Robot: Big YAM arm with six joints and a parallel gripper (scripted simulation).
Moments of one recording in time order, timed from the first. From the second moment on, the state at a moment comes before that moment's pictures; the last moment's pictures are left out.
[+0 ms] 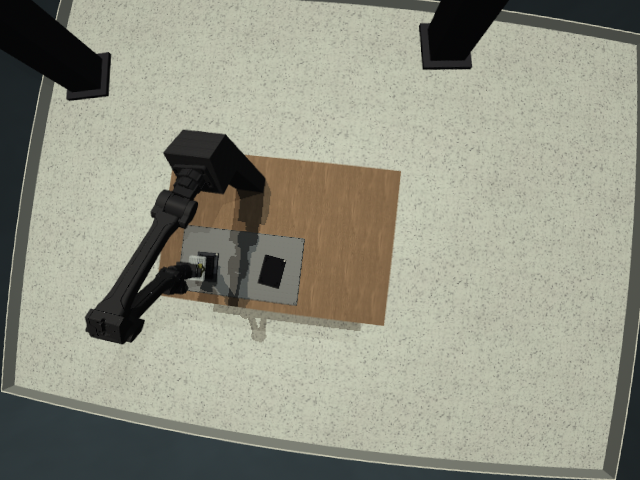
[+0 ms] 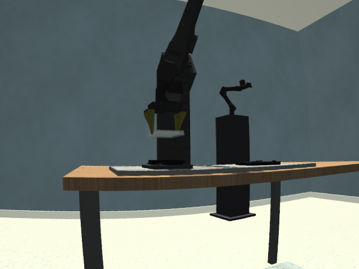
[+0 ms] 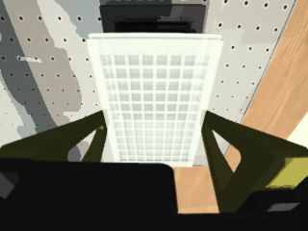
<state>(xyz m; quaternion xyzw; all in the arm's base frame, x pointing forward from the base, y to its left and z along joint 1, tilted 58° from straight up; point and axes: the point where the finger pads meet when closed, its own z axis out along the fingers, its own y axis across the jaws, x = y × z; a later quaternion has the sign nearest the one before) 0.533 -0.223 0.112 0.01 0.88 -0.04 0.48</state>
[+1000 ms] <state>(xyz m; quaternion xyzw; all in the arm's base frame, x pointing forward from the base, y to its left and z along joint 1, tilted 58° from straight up) 0.534 -0.222 0.111 0.01 0.88 -0.04 0.48</state>
